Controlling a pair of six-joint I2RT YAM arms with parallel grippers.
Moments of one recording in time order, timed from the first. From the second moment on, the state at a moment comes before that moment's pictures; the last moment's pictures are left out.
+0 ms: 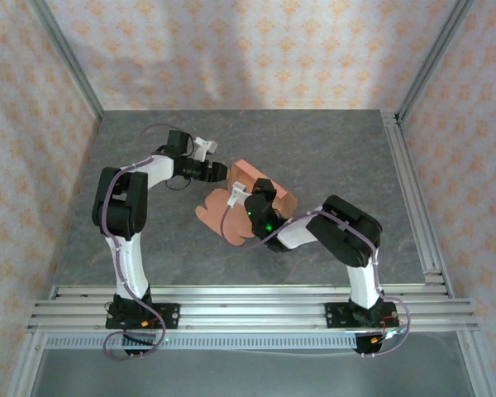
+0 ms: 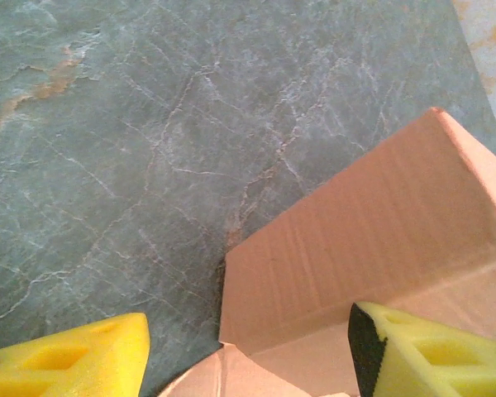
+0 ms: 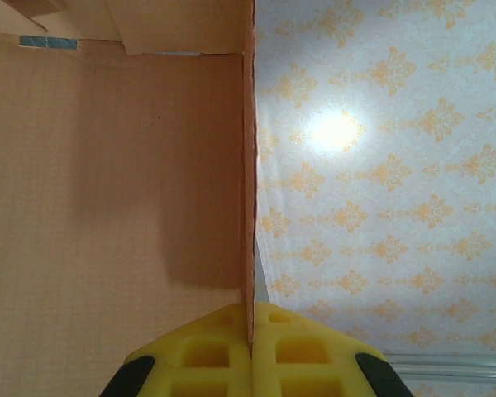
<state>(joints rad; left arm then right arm) -0.11 2.03 1.33 -0.28 0.80 -0.04 0.89 1.96 0.85 0.87 0.90 -1.20</state>
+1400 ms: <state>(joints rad) -0.14 2.04 1.36 -0.33 0.83 0.01 0.88 1.83 0.93 0.41 0.80 -0.96</state>
